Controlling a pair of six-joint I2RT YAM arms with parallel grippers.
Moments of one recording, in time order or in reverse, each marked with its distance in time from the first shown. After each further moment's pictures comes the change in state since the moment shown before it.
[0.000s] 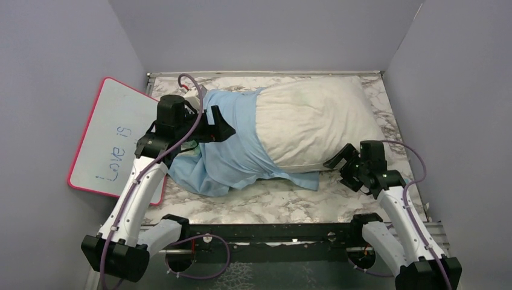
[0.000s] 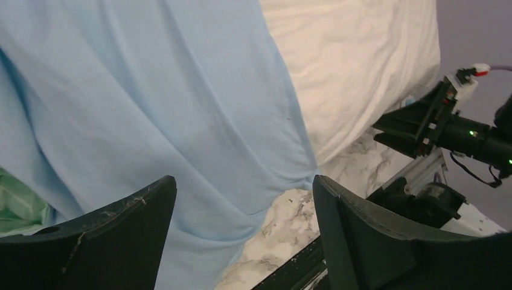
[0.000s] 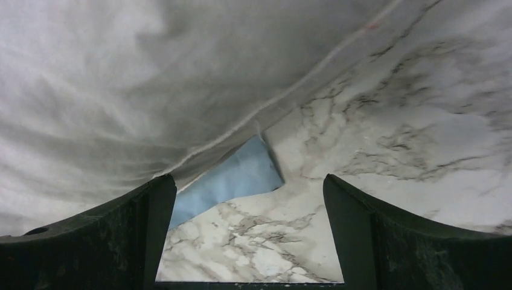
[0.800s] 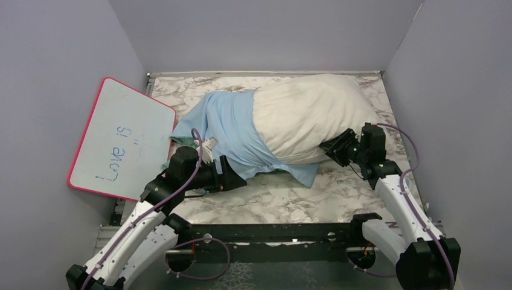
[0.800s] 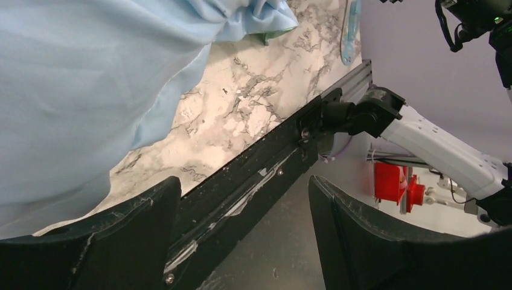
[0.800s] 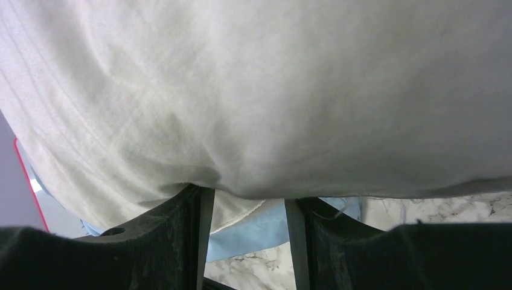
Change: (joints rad) left arm -0.293 -0.403 -0.494 0.034 0.068 -0.358; right arm 0.000 0.151 0.029 0.404 -0.196 0.094
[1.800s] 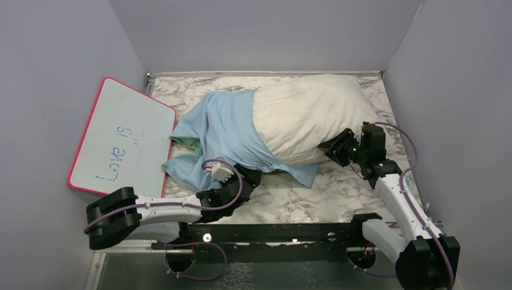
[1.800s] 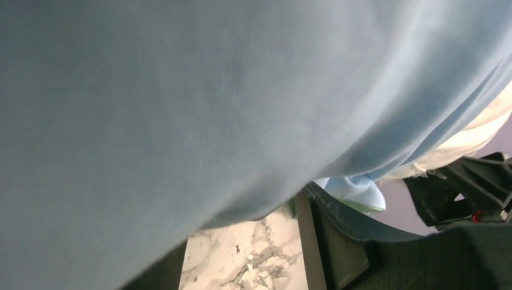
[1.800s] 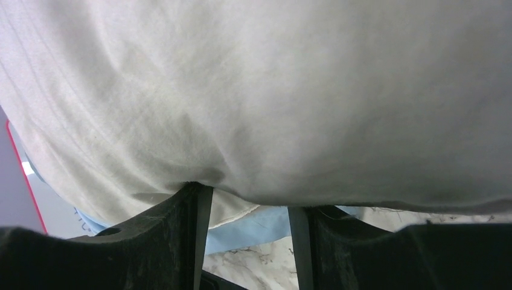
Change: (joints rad) left arm -0.696 0.491 -0.291 0.783 -1.262 -0.768; right arm 0.000 0.012 -0.001 0.009 -0.047 -0.050
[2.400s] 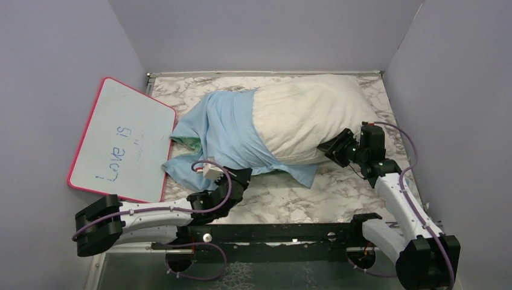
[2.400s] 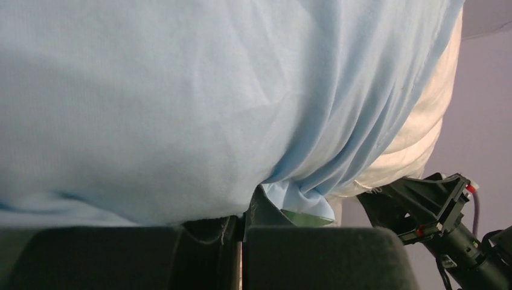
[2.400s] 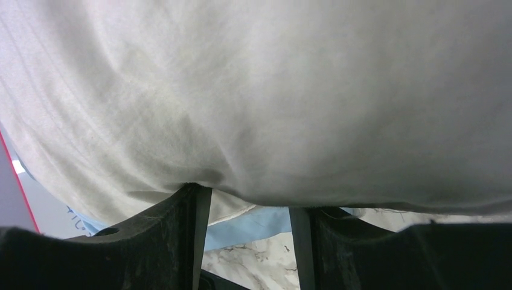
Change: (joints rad) left arm -0.002 -0.134 -0.029 0.015 -0.137 0.018; right arm 0.000 0.003 0.001 -0.008 0.000 -0.018
